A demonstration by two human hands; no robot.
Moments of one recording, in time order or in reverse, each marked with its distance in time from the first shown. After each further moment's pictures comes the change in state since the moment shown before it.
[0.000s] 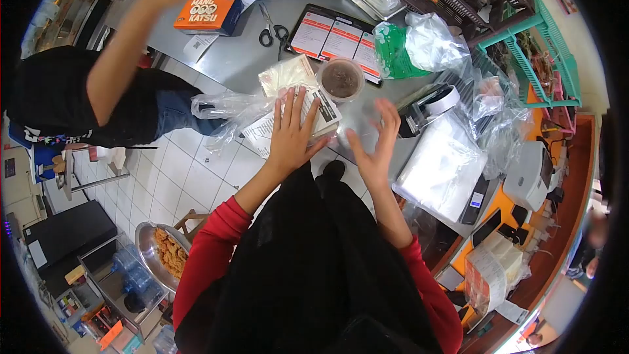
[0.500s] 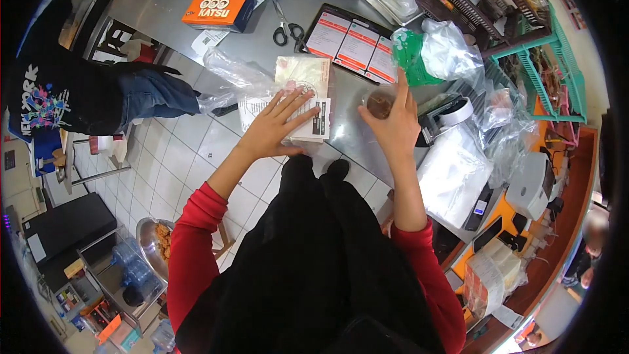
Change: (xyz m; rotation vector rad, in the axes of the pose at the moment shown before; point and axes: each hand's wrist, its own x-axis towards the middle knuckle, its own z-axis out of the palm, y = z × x) left_hand 0.011 -0.082 -0.040 -0.126 -0.297 0.317; right_hand 0.064 -0.019 0.014 -0.663 -0.124 0.044
